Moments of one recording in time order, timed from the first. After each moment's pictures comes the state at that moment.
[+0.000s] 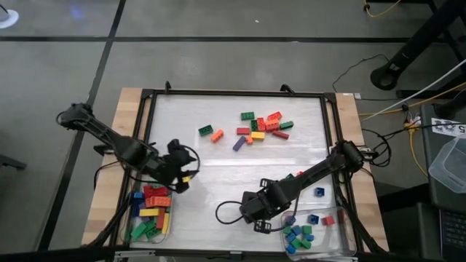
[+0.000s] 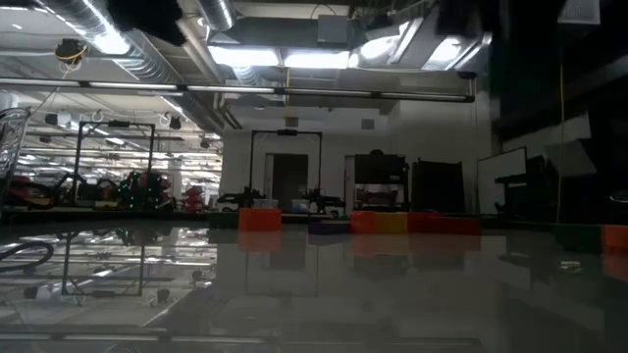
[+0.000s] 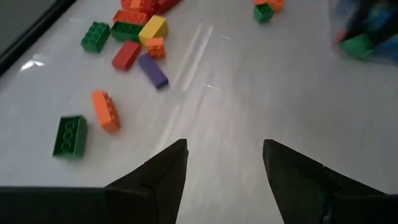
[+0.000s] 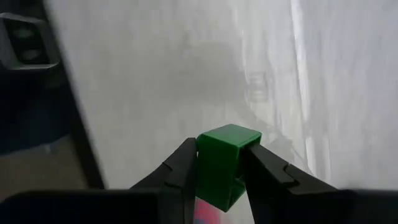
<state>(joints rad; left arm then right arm) -0.51 1.18 1.03 -0.75 -0.59 -0.66 0.52 2.03 1.82 -1.18 -0.04 0.69</state>
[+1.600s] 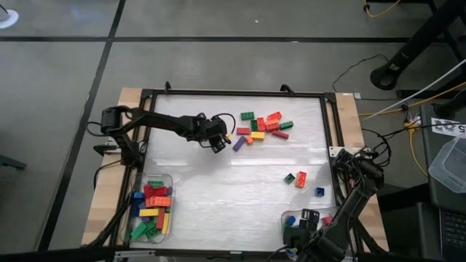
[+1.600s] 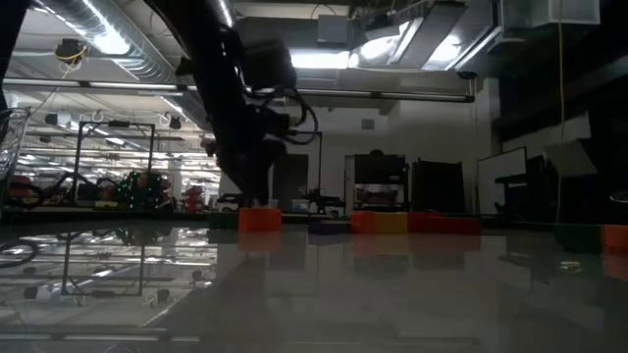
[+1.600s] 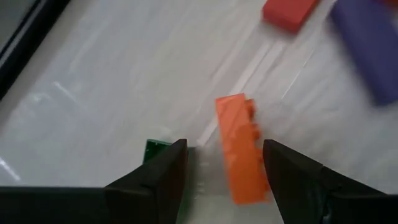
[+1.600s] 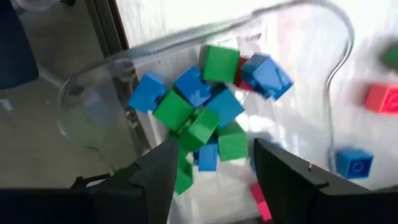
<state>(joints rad) 0.19 1.71 1.03 -0.45 -0.42 -0.31 0.94 2.04 1.89 -1.45 0.02 1.13</state>
